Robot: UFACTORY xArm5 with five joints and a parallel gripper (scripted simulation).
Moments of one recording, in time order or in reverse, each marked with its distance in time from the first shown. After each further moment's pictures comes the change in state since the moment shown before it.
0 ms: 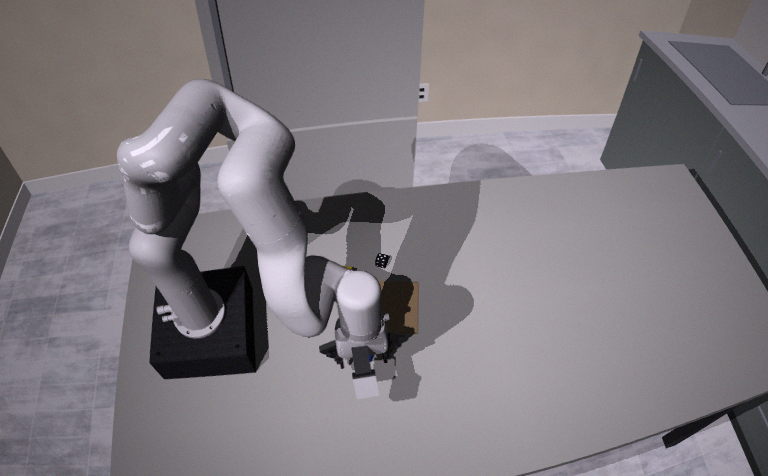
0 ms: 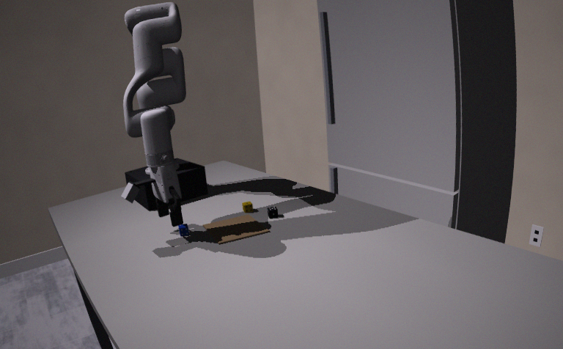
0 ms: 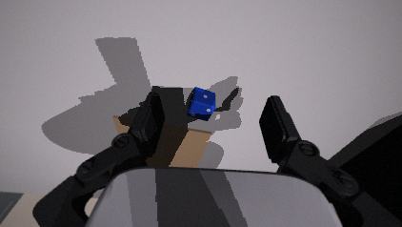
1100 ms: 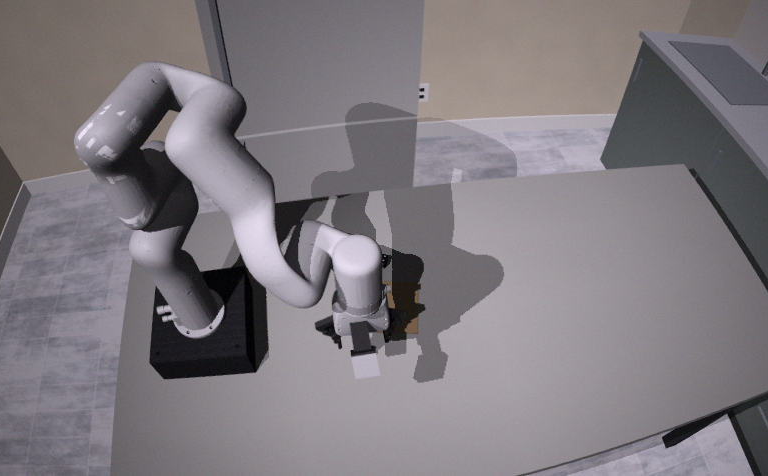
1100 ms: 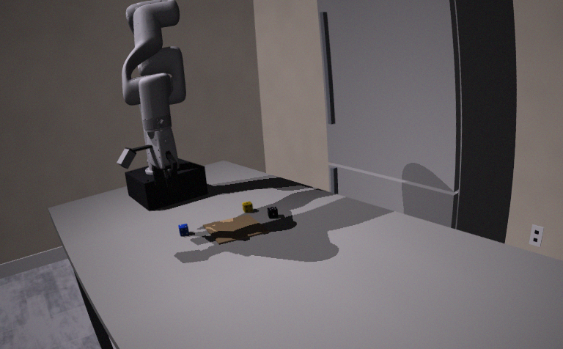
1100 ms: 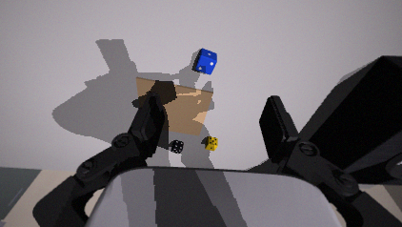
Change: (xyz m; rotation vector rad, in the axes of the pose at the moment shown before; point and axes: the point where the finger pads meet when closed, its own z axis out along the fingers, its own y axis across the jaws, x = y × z) arm -0.005 -0.002 -0.089 0.001 0.001 0.000
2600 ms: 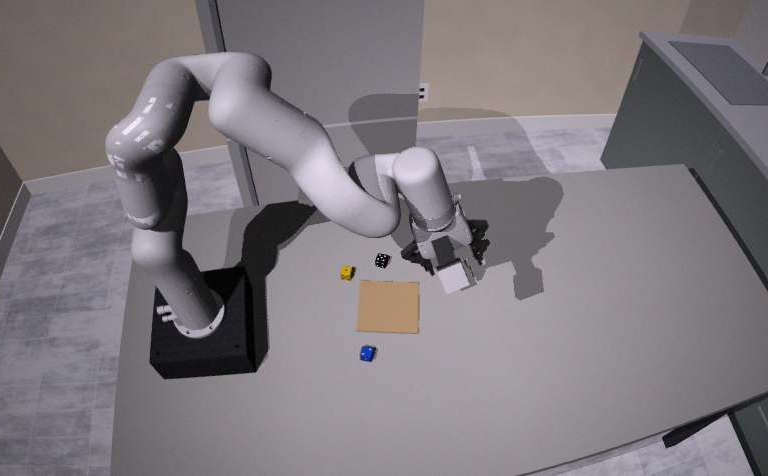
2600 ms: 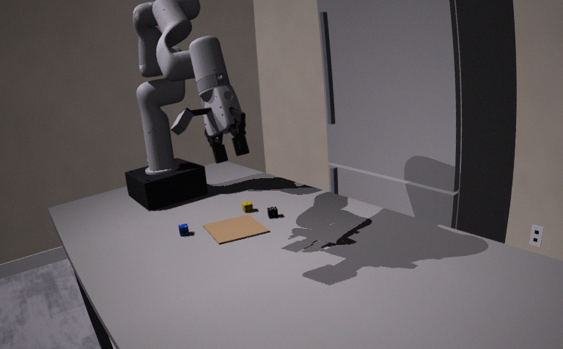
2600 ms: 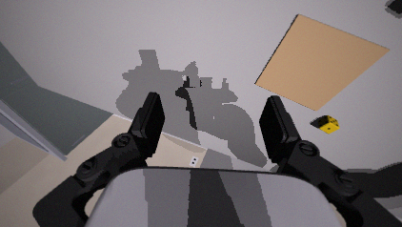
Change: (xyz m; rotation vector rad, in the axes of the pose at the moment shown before) arm -0.096 -0.192 -0.085 0.323 0.031 -0.042
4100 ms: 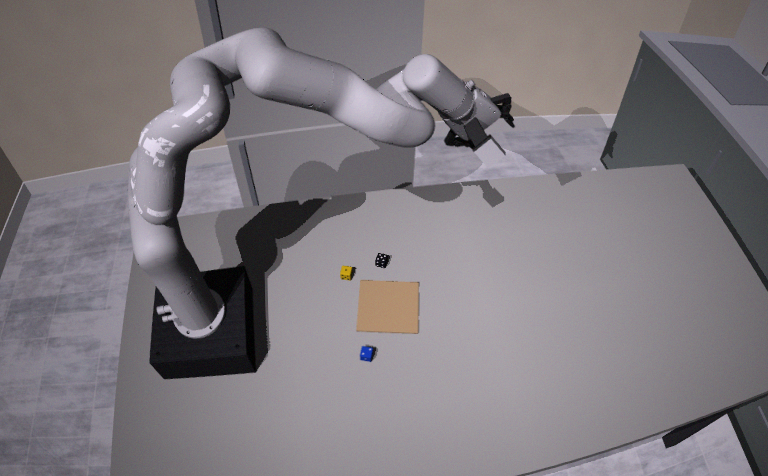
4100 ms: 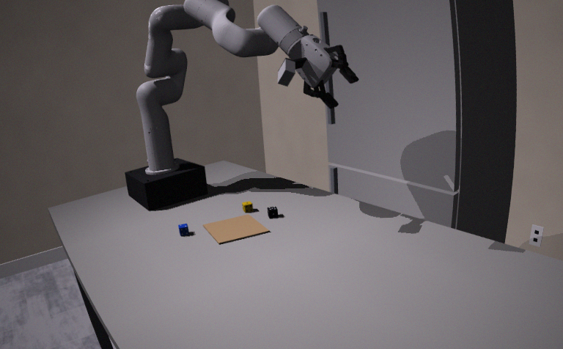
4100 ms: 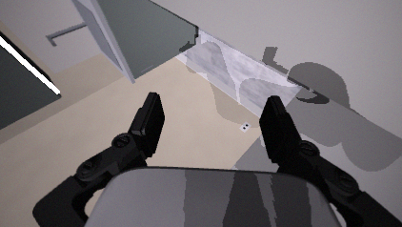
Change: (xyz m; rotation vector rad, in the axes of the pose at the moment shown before) arm -0.215 -0.176 -0.073 0.412 -0.181 -0.021
